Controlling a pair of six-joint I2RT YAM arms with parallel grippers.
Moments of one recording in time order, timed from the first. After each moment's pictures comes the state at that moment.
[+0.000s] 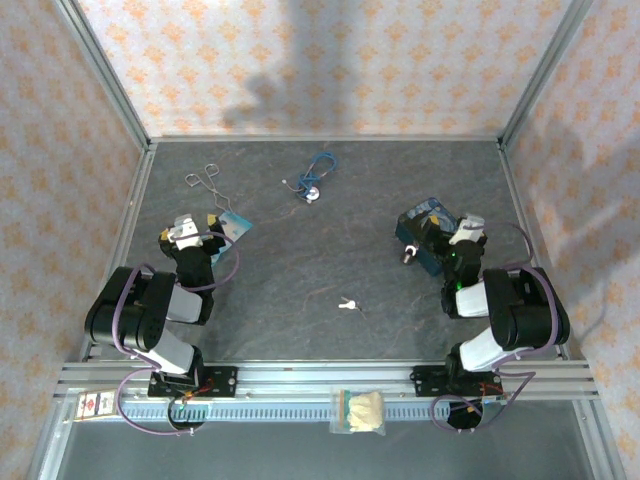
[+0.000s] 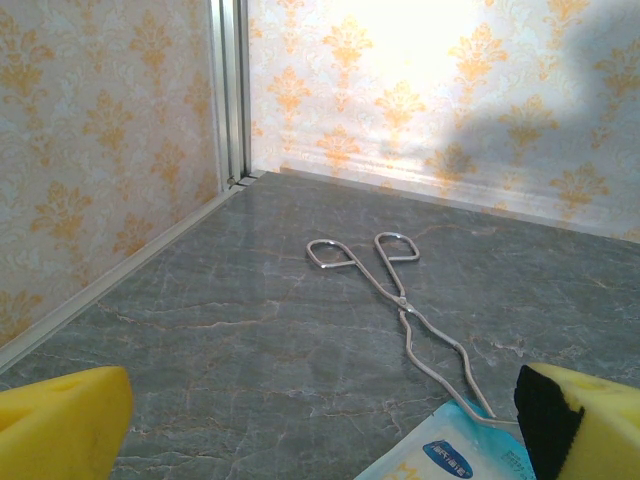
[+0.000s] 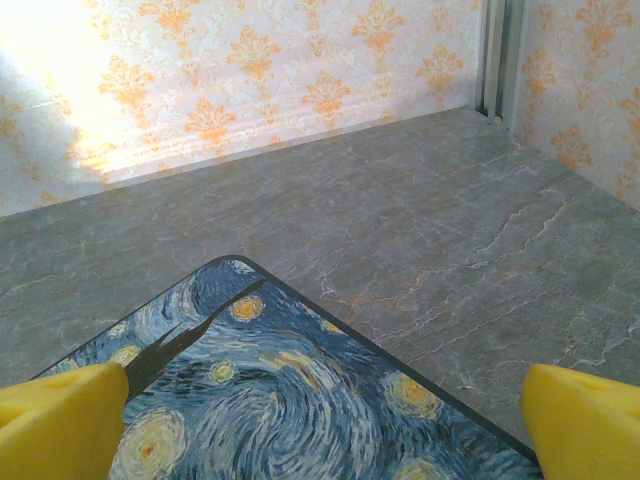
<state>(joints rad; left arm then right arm) -0.05 1.54 0.18 1.27 -0.47 -0.11 0.02 1.52 0.22 1.13 0.17 0.20</state>
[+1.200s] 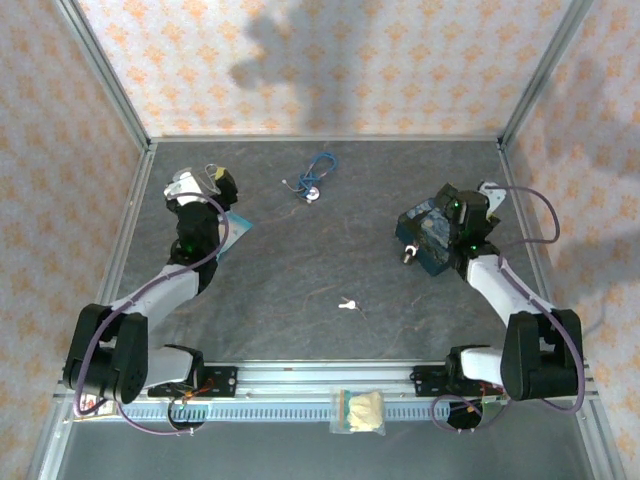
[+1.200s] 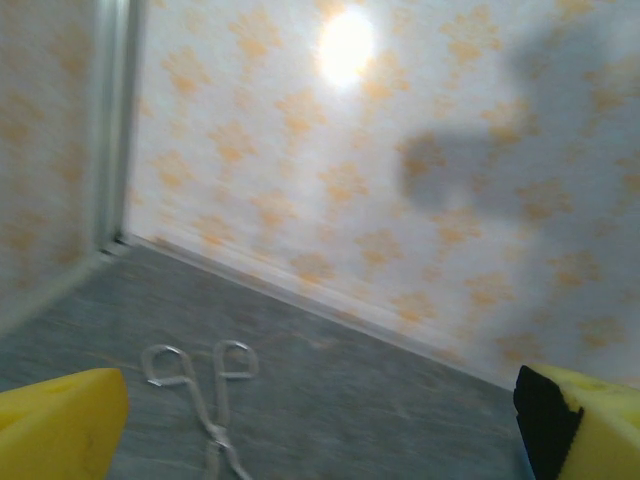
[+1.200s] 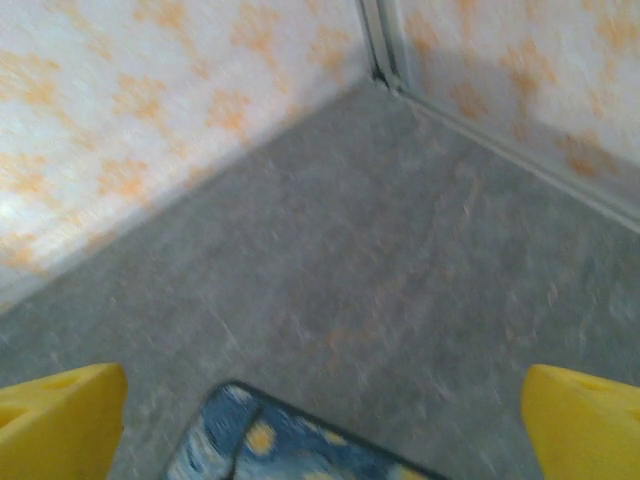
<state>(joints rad) -0.17 1.27 0.58 0.65 -0.42 -0.36 0.05 1.25 0.68 0.09 0.38 0.56</state>
